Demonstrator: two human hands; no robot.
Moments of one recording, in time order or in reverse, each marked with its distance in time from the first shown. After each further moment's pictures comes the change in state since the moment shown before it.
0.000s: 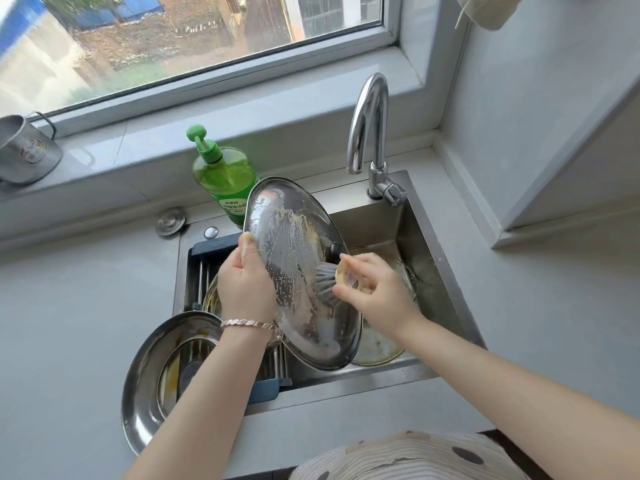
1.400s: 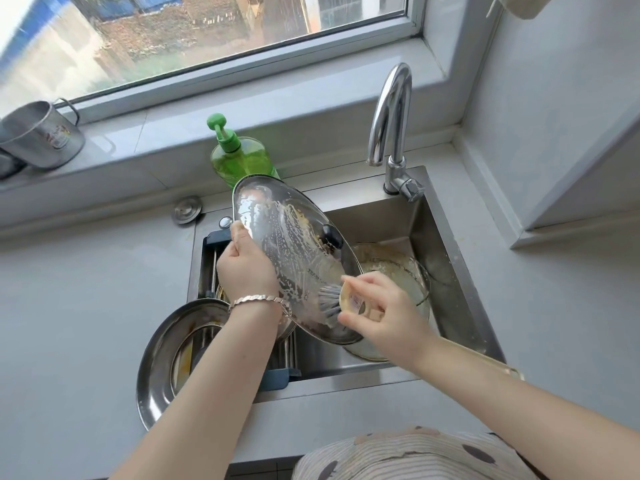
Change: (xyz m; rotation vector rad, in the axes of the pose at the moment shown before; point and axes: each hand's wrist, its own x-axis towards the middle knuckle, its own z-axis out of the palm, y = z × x) left_hand 0.006 0.013 -0.006 -0.080 0.179 -0.284; right_hand -0.031 -0.012 0.009 -0.023 -0.123 -0.034
